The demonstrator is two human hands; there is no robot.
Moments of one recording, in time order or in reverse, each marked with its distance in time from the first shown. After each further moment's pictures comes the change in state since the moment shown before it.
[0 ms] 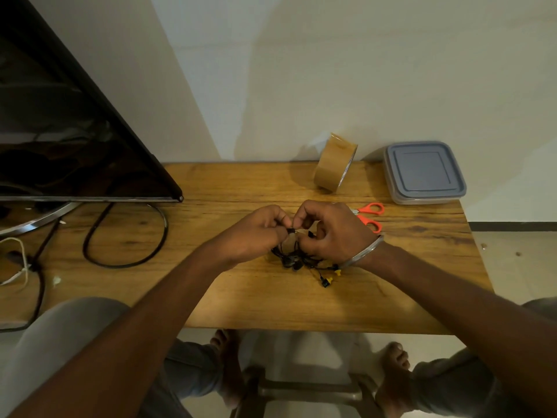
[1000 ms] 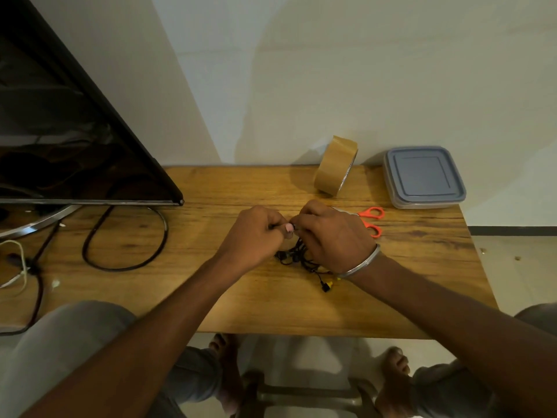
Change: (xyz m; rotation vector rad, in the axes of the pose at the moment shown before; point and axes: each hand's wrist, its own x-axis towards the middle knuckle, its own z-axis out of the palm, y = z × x) left_hand 0.005 -0.006 0.010 0.240 0.308 0.146; right_hand -0.002 -0.009 0.009 -0.631 0.088 -0.096
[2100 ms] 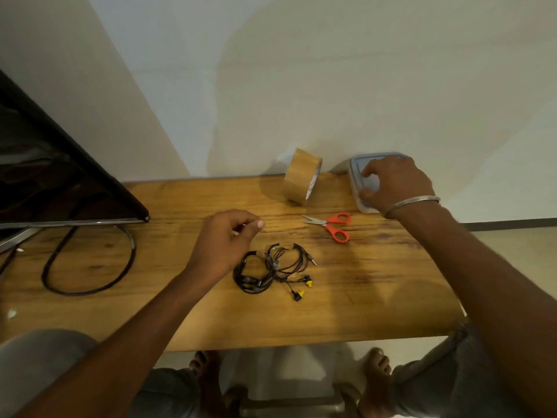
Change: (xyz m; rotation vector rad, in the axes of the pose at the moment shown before) left_hand 0.010 -0.008 0.009 -0.075 0.207 0.166; right_hand -0.006 0.123 -0.082 -0.129 -0.055 0.662
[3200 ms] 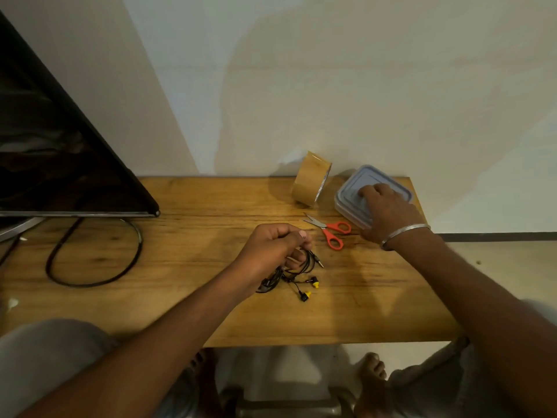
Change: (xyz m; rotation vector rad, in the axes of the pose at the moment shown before) left_hand -0.010 0.031 0.031 -0.630 -0.340 -0.383; right_hand -0.020 -0.011 0.026 -0.198 -0.201 -0.054
